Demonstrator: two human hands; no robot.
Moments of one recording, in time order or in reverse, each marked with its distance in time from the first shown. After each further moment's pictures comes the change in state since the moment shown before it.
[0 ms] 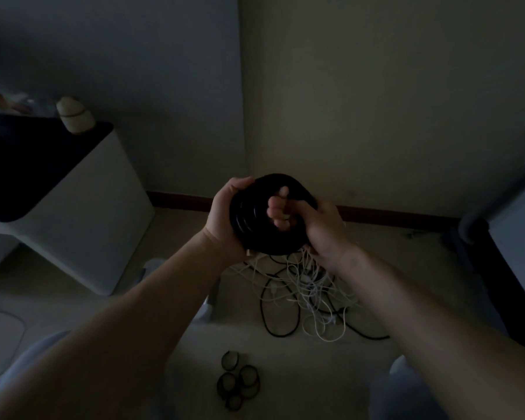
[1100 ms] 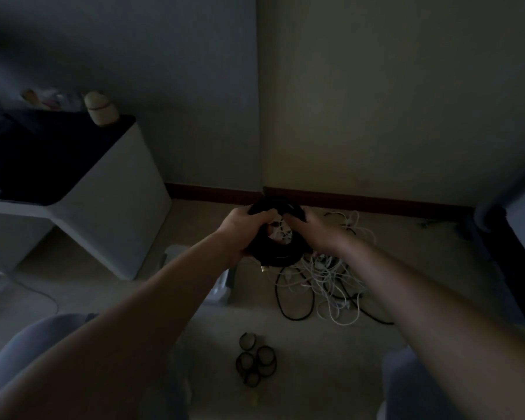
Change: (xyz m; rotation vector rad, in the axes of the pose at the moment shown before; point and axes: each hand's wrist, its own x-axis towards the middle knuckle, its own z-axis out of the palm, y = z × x) left_hand -0.042 -0.019 -0.020 0.805 0.767 0.062; right_hand 0.006 0.046 -0.003 -0.846 -0.184 0.184
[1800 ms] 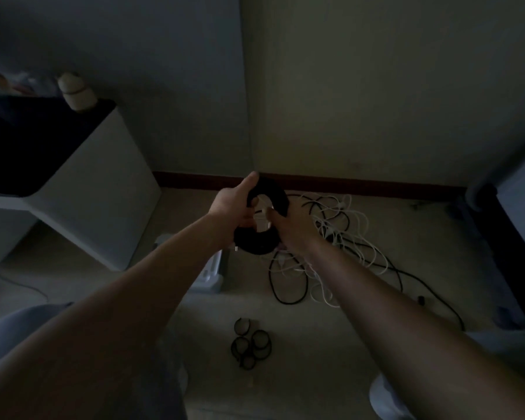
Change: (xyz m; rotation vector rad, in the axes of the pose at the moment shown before) left_hand 0.021 0.000 0.008 -0.101 0.119 -0.046; right_hand 0.004 0.014 0.043 0.252 0.206 -0.078
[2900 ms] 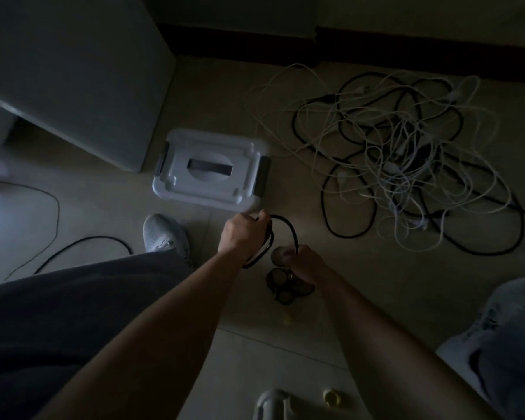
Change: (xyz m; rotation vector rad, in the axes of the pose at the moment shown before) left_hand 0.127 -0.275 -0.115 0.890 0.245 -0.313; right_hand -0.013 0.283 0.182 -0.212 -0.535 0.734
